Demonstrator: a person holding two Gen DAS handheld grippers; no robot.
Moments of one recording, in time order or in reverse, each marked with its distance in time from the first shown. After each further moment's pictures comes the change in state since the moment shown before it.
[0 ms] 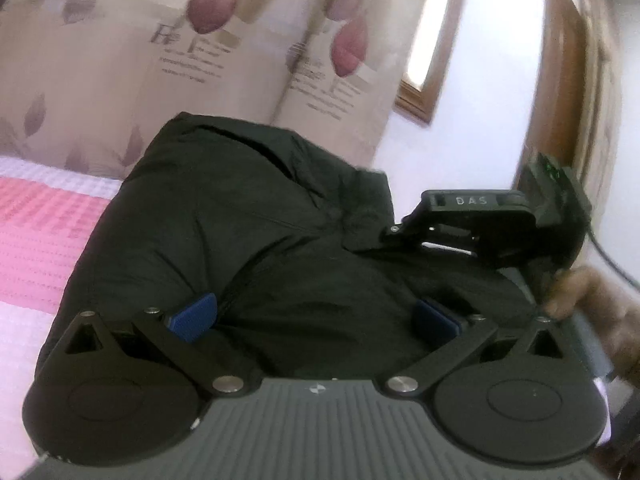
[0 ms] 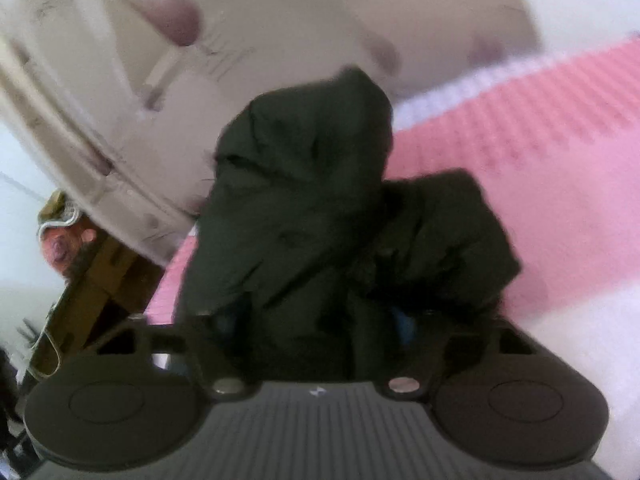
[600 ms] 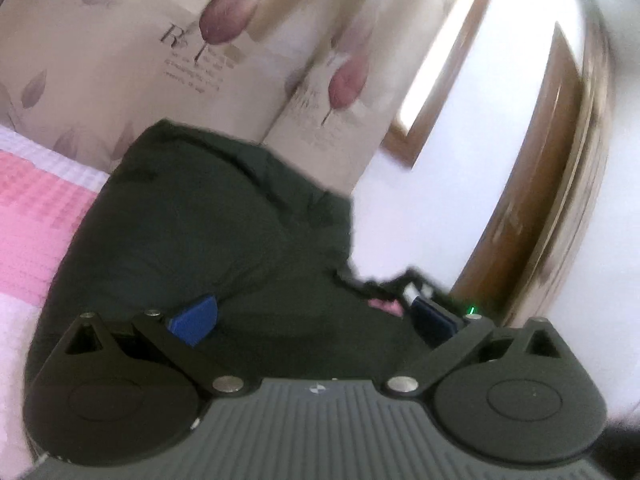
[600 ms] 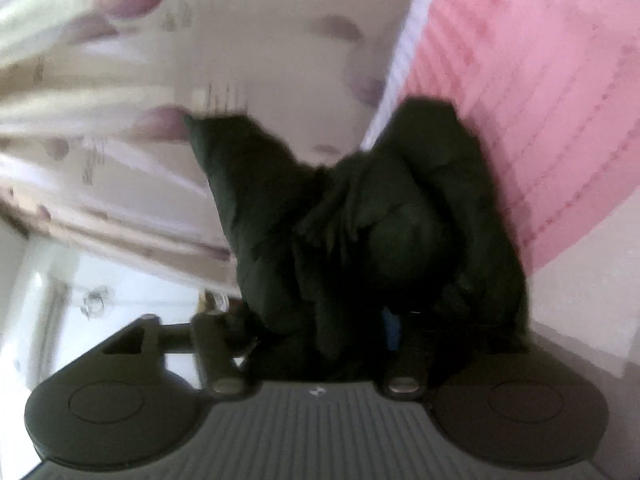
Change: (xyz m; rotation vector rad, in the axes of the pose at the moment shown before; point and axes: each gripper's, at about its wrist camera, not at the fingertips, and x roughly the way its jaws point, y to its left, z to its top) left arm -0.017 0.003 0.016 -0.150 -0.072 -0.125; right arm 0.017 -0.126 -0.024 0.531 -0.026 0.477
